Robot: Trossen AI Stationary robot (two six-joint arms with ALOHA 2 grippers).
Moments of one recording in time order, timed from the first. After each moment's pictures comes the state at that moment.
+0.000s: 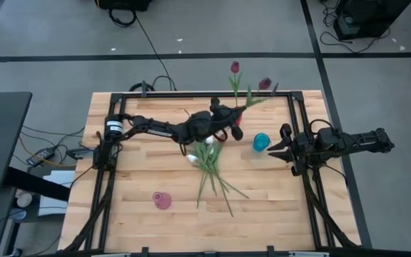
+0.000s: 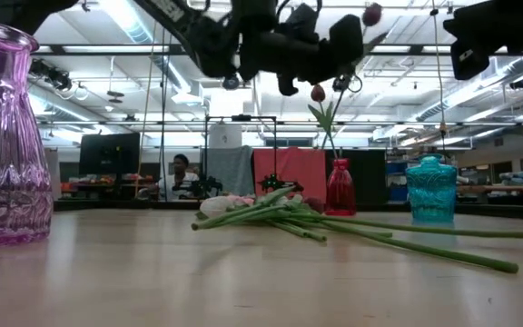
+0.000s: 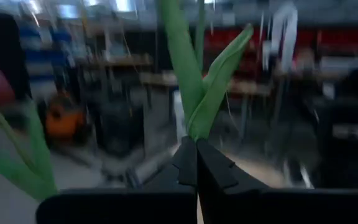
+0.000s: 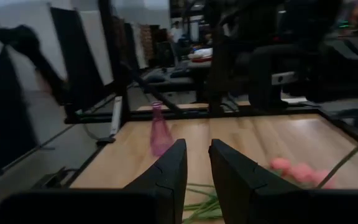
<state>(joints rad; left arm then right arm) 0.14 2.04 1.38 0.85 -0.41 0.02 0.14 0.18 0.26 -0.09 0.03 0.11</state>
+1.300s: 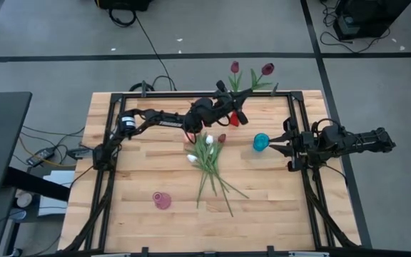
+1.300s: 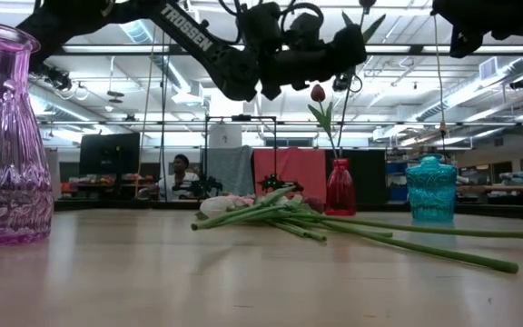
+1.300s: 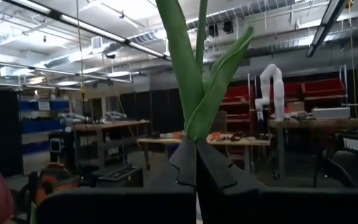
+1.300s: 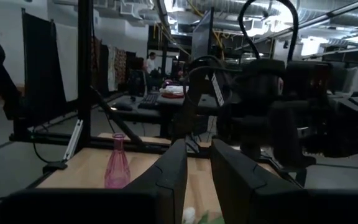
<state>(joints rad) 0.25 2.21 1.58 1.06 -0.21 0.15 0.13 0.21 0.26 0.09 0.12 -0.11</state>
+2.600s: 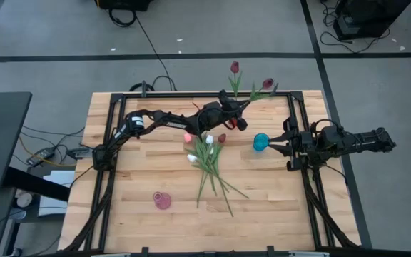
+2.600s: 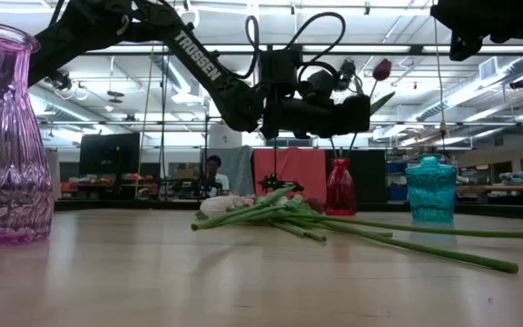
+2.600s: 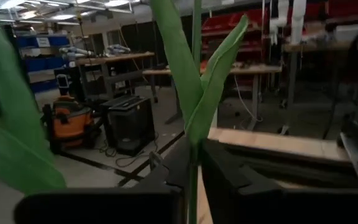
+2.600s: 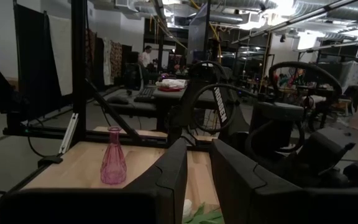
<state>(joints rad) 0.28 2.33 1.58 0.85 -0.25 0.12 0.13 0.21 0.26 0.07 0.14 -0.11</state>
